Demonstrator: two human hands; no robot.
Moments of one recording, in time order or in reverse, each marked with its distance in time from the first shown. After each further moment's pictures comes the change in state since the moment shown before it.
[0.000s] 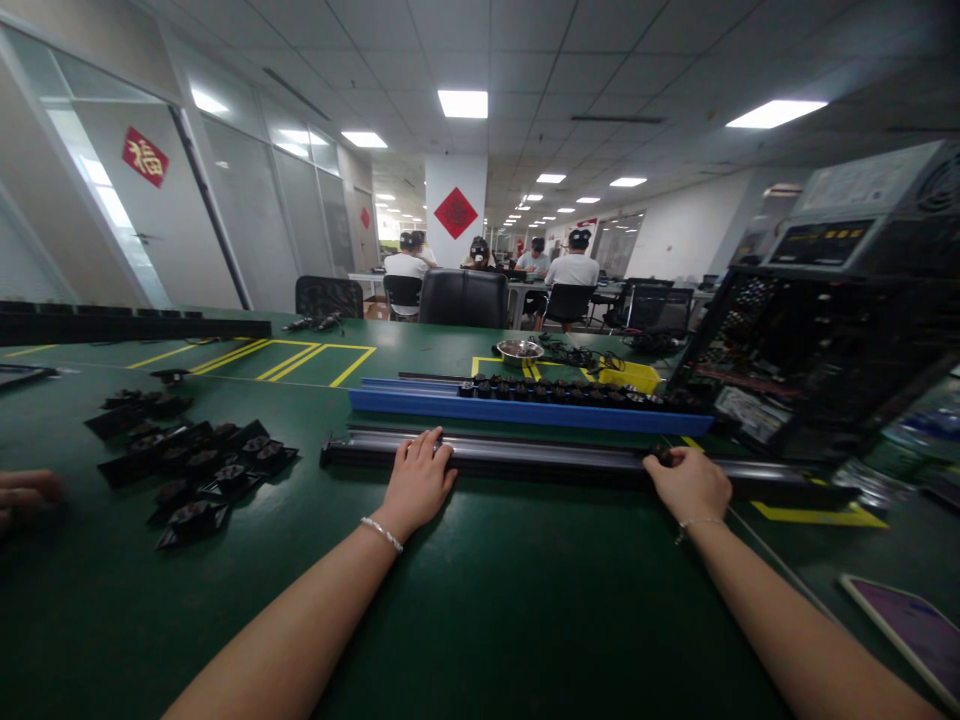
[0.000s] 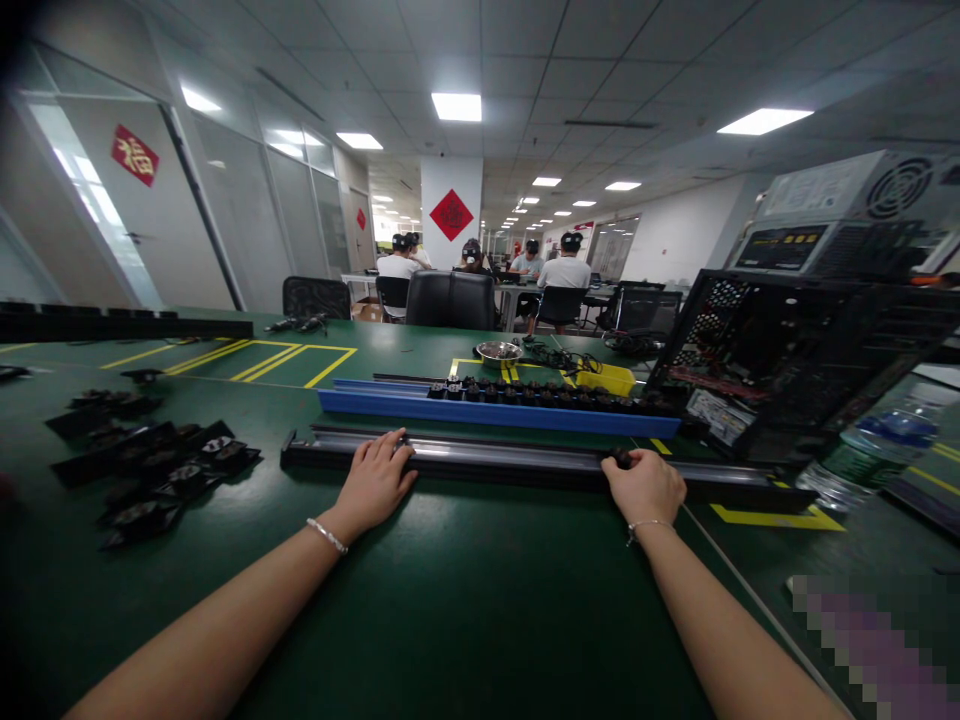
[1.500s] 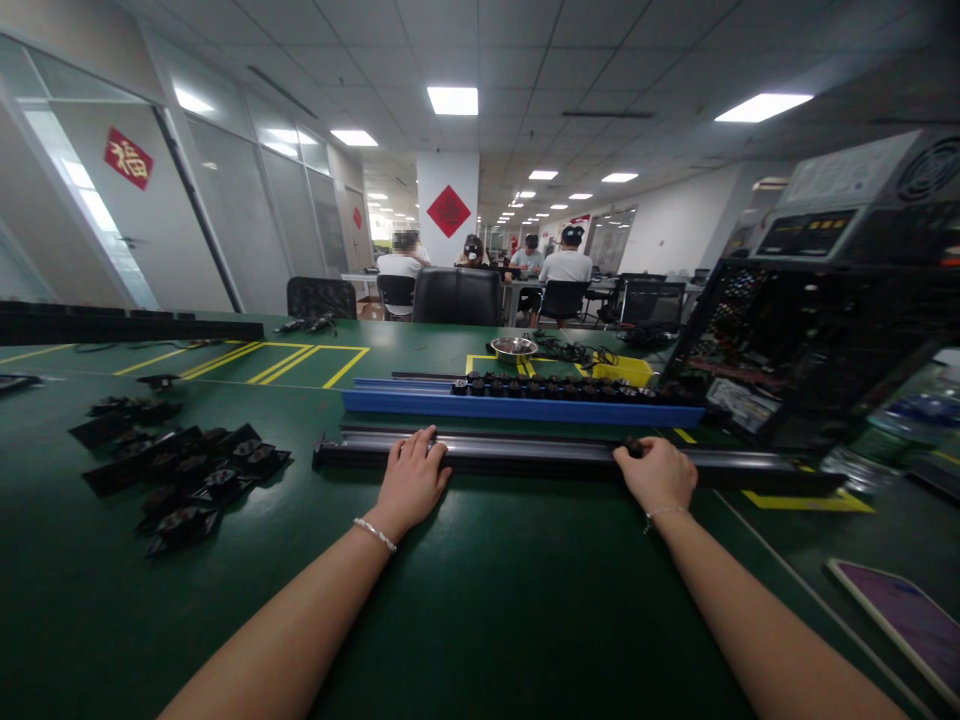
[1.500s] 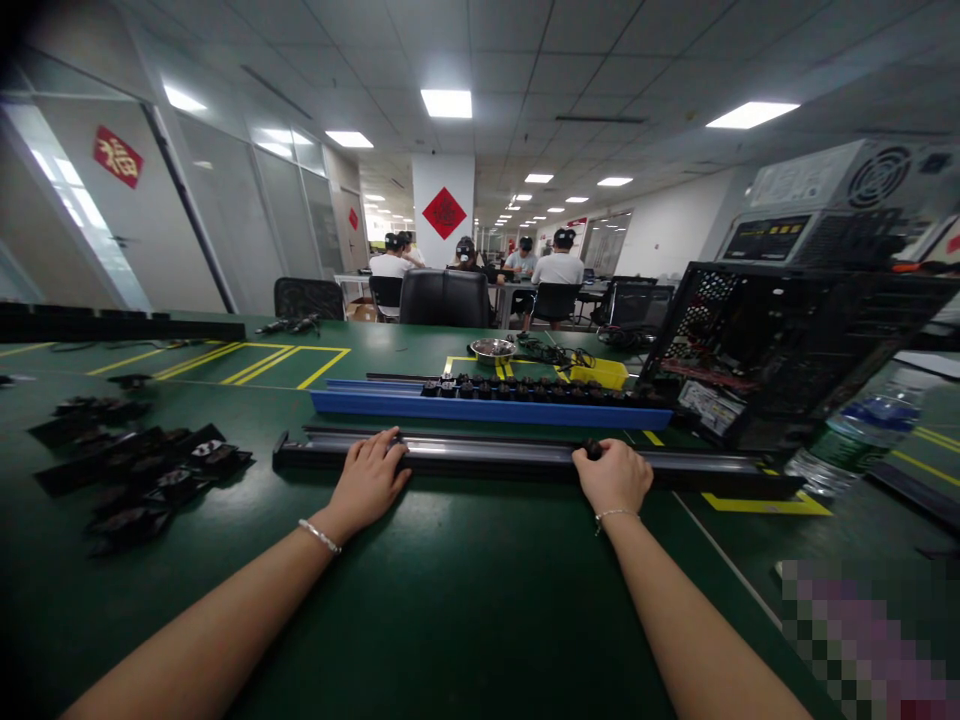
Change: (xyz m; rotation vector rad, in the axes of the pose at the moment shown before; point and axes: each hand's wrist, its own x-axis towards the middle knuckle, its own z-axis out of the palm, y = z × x) left_hand 0.001 0.002 -0.003 -0.009 0.002 -0.001; right_hand -0.020 -0.029 0.002 0.047 0.008 -0.039
